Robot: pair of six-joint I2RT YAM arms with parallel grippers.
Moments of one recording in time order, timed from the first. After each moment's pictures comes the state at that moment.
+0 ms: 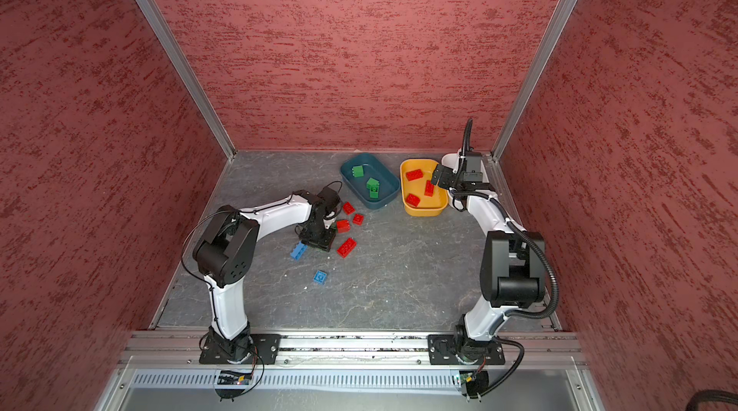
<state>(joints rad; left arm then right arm) -0.55 1.95 1.32 -0.95 0.02 -0.22 -0.05 1.67 1.22 -0.21 -0.13 0.33</state>
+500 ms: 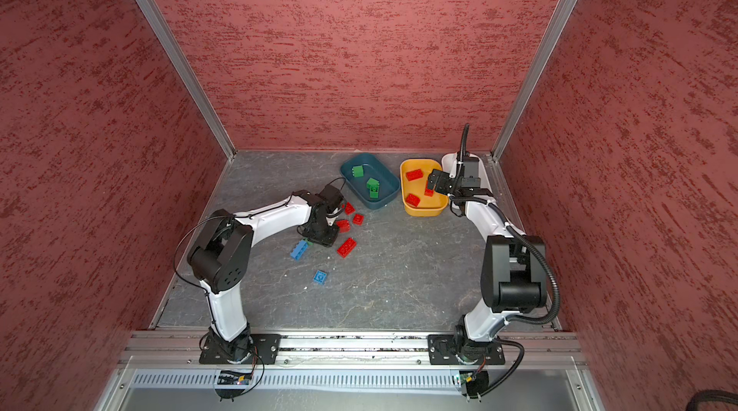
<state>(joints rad) -0.59 1.88 1.36 -0.89 -0.01 -0.26 0.00 1.62 1.13 -0.15 -0.19 0.33</state>
